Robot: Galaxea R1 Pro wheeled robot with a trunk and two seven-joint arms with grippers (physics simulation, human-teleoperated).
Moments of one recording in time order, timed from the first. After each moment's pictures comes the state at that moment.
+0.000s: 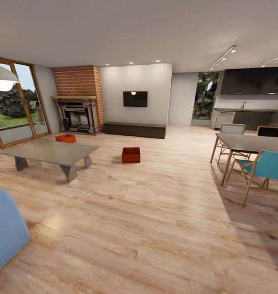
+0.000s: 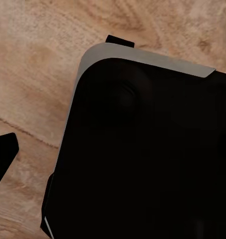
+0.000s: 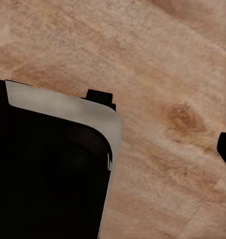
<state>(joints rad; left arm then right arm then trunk) 0.00 -0.01 0.00 -0.09 0.28 -0.04 0.07 -0.13 -0.07 0.19 0.02 0.01 -0.15 0.05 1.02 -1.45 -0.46</state>
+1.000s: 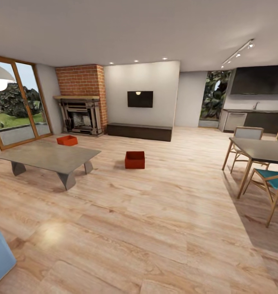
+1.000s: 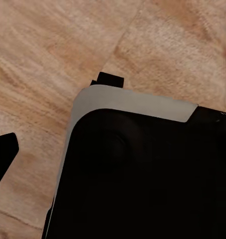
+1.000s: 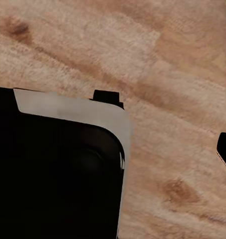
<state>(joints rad) 0.00 0.01 0.00 -0.25 0.26 0.07 0.06 -0.13 -0.06 0.16 0.03 -0.06 -0.15 0.06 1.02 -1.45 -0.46</state>
